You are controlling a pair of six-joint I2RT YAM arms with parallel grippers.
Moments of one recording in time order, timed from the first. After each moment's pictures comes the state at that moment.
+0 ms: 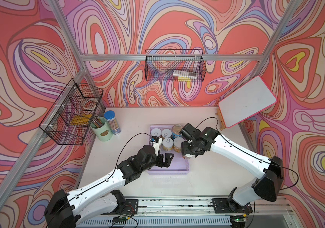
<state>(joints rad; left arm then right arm) -0.80 0.97 0.62 -0.18 -0.01 -0.56 0.81 1.57 1.44 -1.14 0.13 0.75</state>
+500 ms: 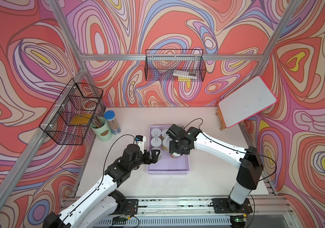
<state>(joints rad) -0.53 0.81 0.54 -0.26 0.13 -0.56 0.86 1.78 1.54 -1.02 0.11 0.88</state>
